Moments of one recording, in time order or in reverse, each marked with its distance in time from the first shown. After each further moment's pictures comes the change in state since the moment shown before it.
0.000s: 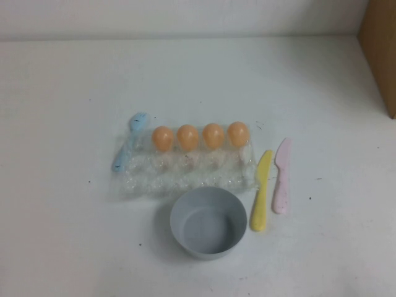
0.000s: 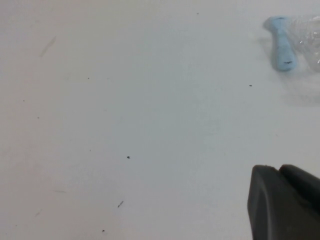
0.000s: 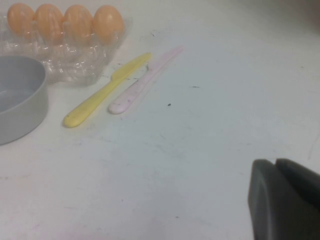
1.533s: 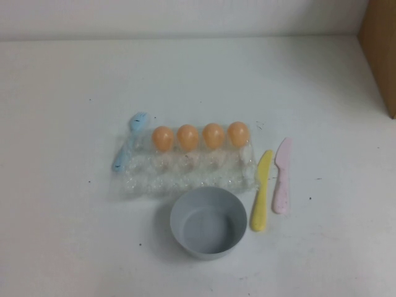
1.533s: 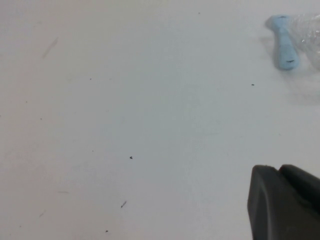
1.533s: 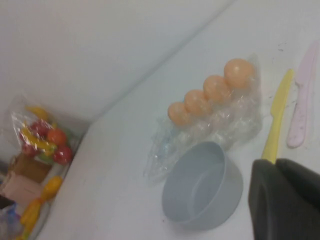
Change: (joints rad) right arm 0.000 0.014 -0.019 0.932 -0.062 -0.093; left arm 0.000 0.000 0.000 0.010 -0.002 0.000
